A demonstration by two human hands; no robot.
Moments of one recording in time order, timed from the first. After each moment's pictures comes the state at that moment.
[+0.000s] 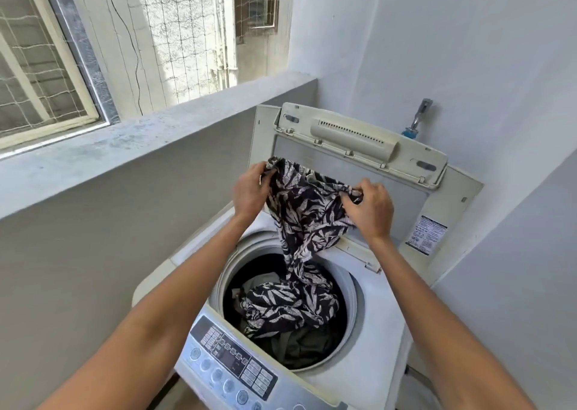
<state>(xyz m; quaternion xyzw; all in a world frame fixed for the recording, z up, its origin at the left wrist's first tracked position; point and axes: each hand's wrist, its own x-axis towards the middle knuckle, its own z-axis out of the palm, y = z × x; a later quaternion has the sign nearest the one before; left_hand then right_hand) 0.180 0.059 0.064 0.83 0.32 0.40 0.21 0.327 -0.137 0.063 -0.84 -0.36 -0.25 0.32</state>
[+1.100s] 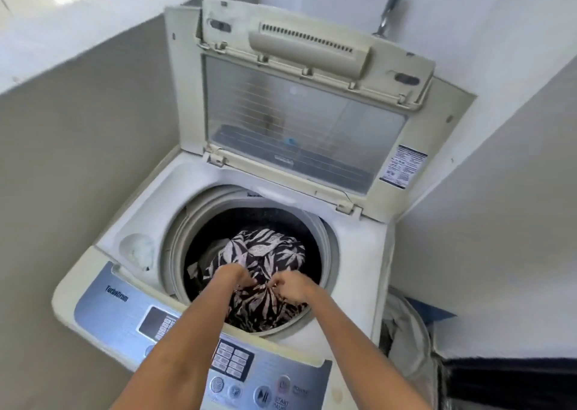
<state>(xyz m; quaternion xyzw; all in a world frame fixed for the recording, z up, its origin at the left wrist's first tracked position) 0.169 -0.005 -0.234 0.81 0.26 -0.49 0.19 0.220 -0.179 -0.148 -0.82 -0.32 0.46 0.11</state>
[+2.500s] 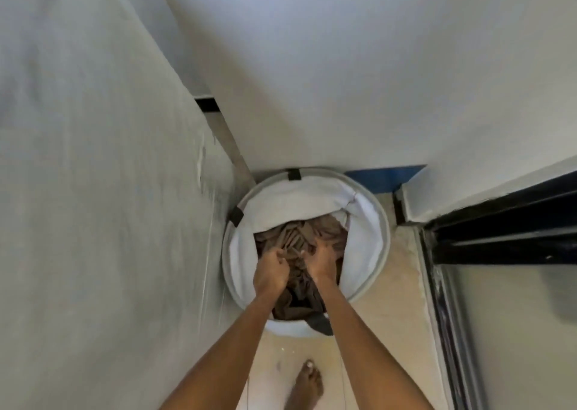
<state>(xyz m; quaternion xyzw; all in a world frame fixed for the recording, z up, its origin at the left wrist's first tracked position) 0.268 -0.416 -0.533 0.83 0.33 -0.24 0.37 0.302 -0.518 -0.575 -0.87 0.17 0.29 0.35</state>
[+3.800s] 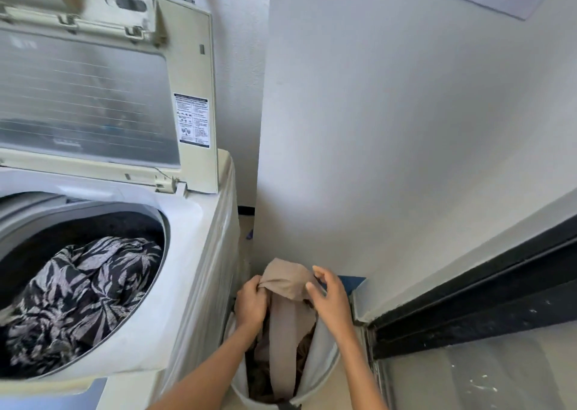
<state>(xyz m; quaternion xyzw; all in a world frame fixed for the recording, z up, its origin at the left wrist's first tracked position) 0.260 -0.384 -0.250 0.79 0.30 0.00 0.54 0.291 -0.547 -0.200 -0.89 -0.03 0.11 0.44</state>
